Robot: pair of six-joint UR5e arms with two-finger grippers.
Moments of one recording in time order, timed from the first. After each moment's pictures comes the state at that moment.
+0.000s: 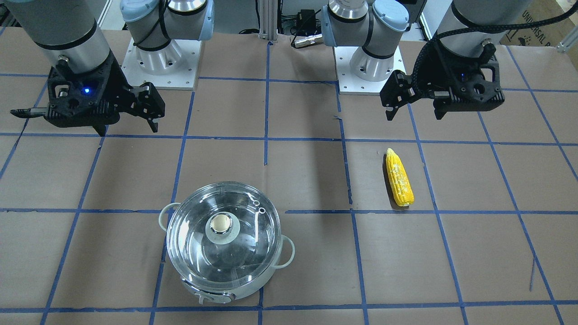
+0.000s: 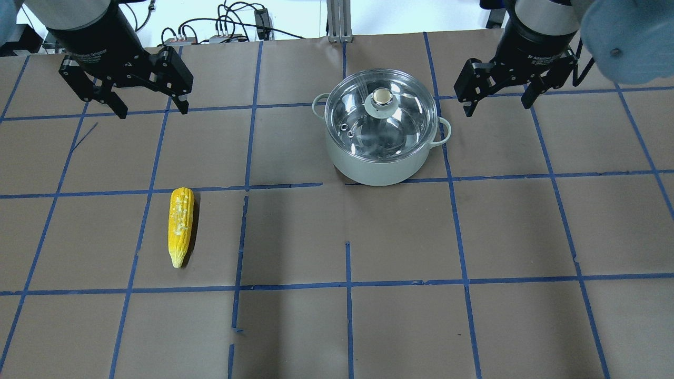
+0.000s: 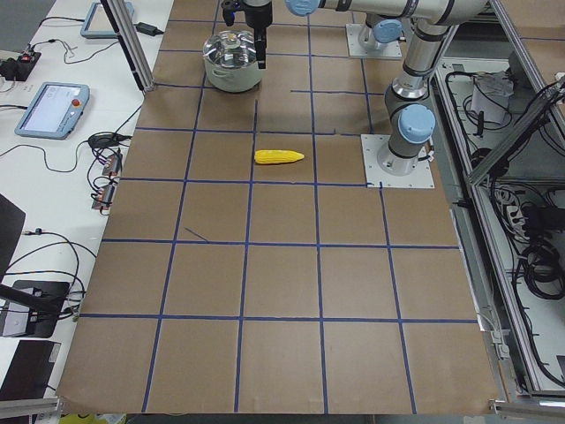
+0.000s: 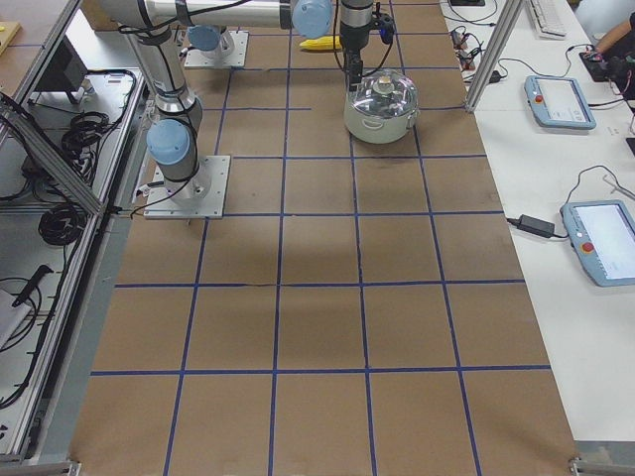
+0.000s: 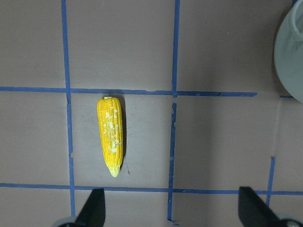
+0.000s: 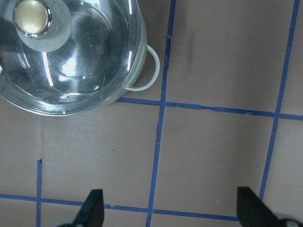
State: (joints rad) left arm -1.52 -1.63 -1.42 -1.70 1.59 0.01; right arm 1.56 -1.51 1.53 -1.60 -1.56 -0.12
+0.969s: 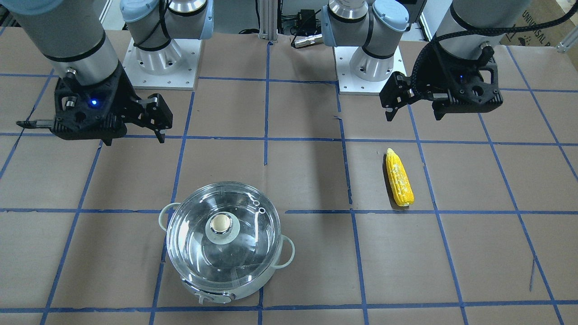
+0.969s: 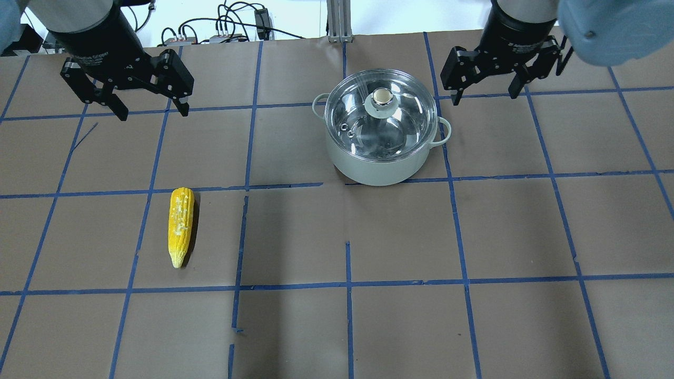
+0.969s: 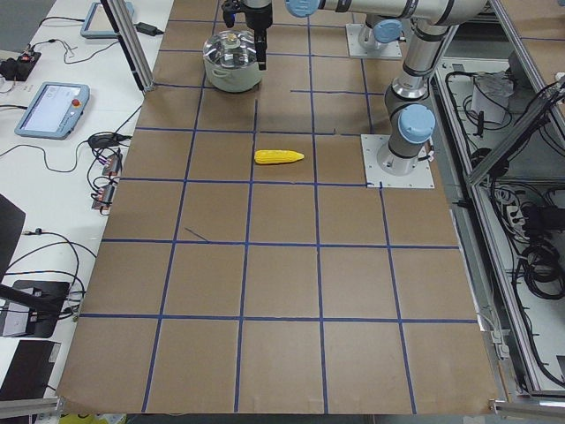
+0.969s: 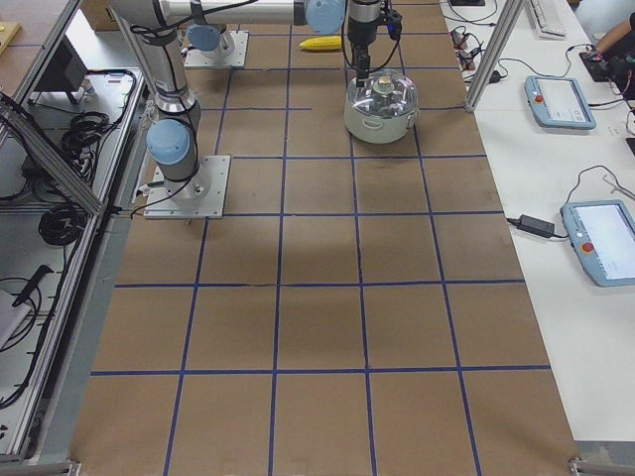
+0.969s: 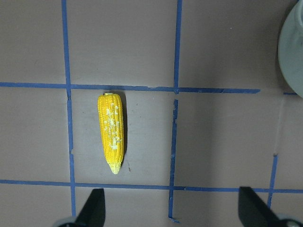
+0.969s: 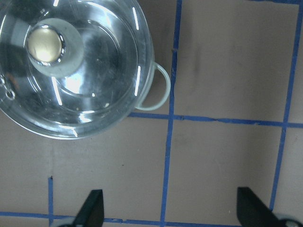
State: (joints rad) left arm -1.52 -1.63 -1.43 -1.70 1.59 0.01; right arm 1.63 -1.41 1.43 -1.60 -1.58 -0.02
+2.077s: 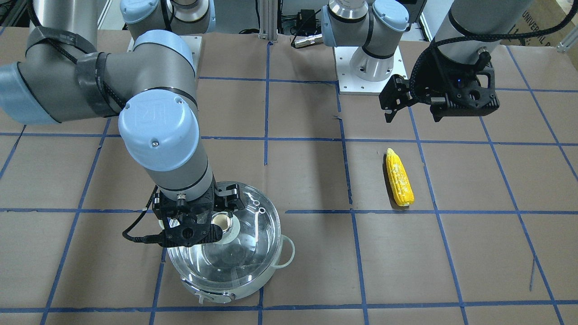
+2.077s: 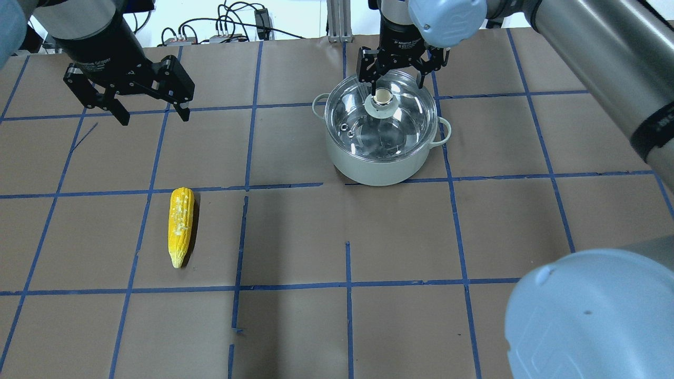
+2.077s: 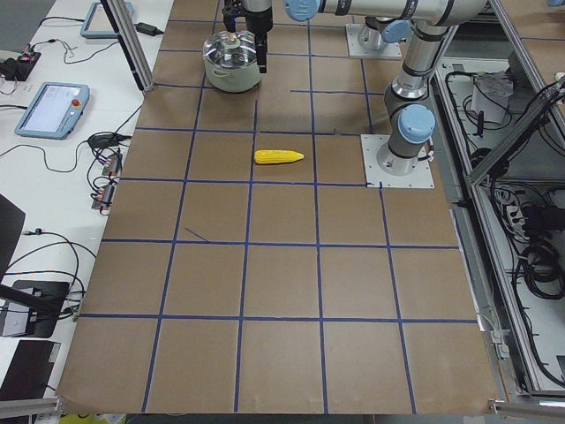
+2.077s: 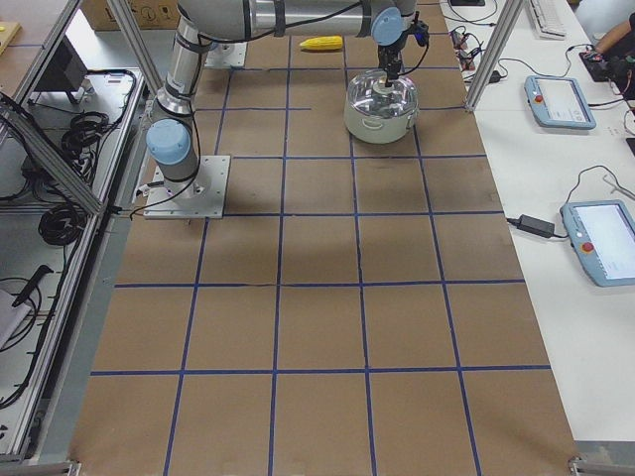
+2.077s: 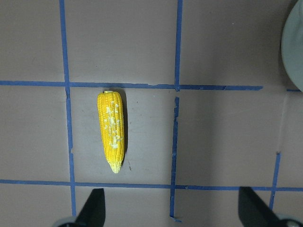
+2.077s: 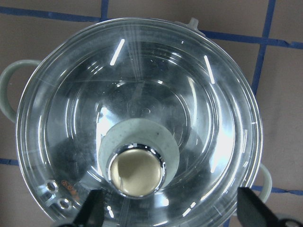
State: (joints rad) left arm -1.52 -1.63 -1.45 -1.69 1.59 0.02; right arm 1.77 -1.06 1.19 -1.67 -1.57 0.07
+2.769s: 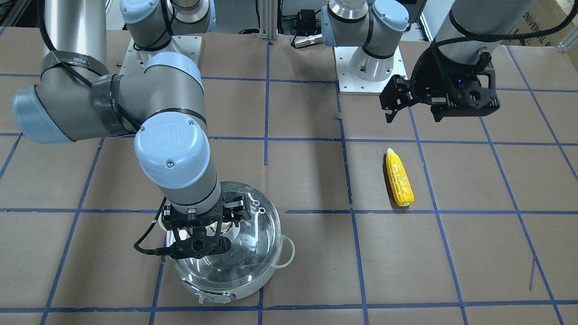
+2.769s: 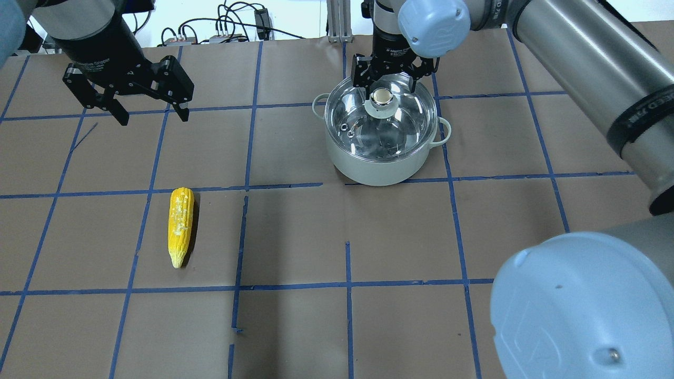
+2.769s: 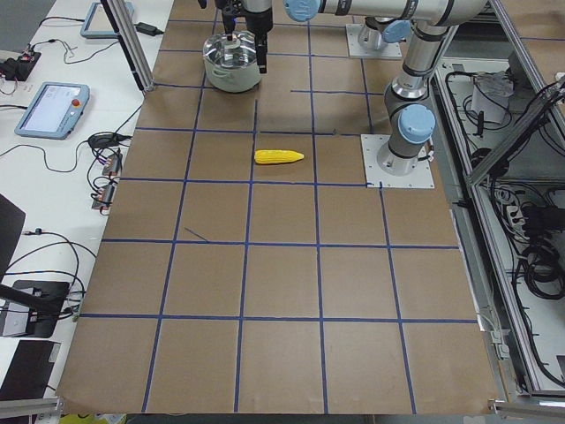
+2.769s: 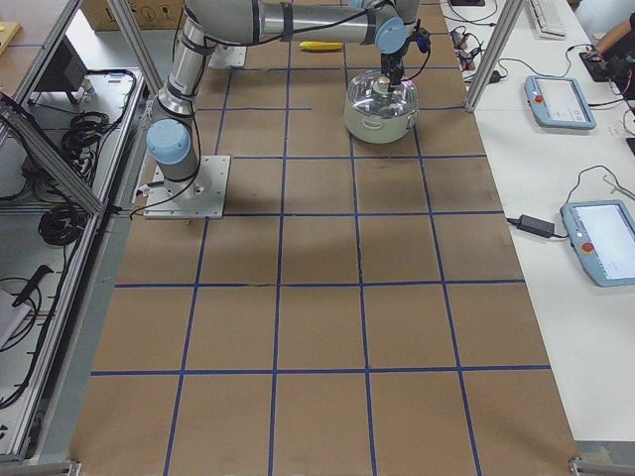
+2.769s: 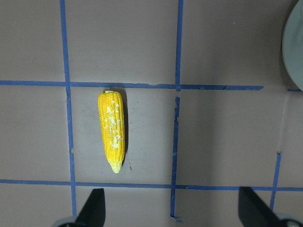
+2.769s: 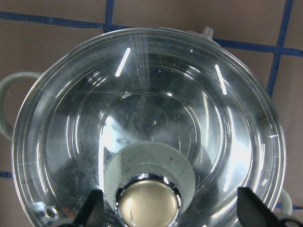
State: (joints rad) left arm -1.52 -1.63 -1.45 -1.69 1.59 0.02; right arm 1.78 -1.02 1.19 -1.71 -1.56 0.07
